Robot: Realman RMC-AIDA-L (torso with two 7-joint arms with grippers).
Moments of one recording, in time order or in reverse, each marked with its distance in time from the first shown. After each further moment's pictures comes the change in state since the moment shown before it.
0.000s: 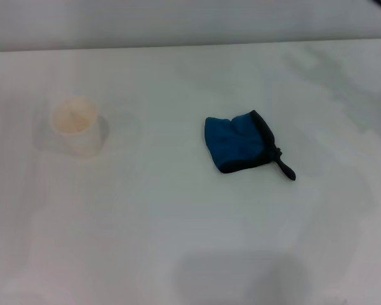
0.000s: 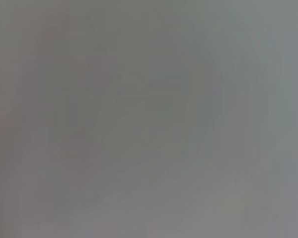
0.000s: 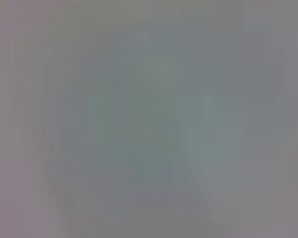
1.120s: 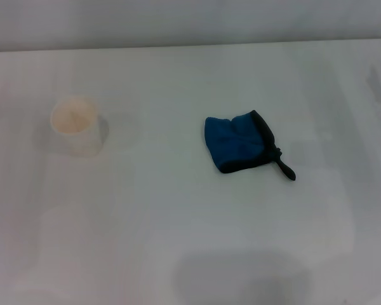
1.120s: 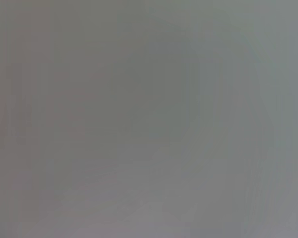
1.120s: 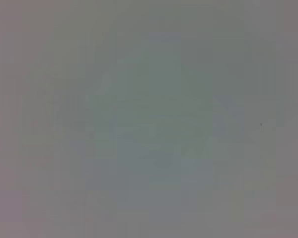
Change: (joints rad) left arm -0.037 -0.008 0.112 -0.075 -0.113 0.001 0.210; right arm 0.015 0.014 0.019 0.553 0.765 -0.062 -1.120
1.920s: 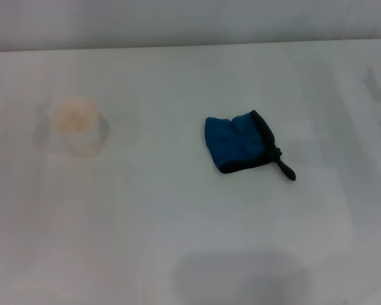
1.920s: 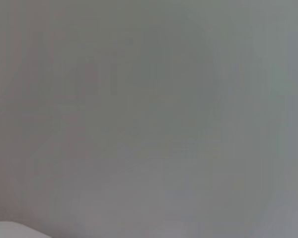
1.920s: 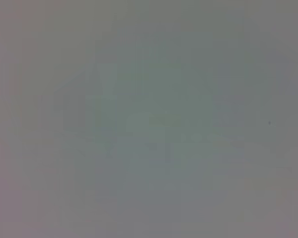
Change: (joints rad) left arm -0.005 0.000 0.004 -0.001 0.000 0.069 -0.009; right arm 0.011 0.000 -0.008 0.008 0.000 0.002 0.003
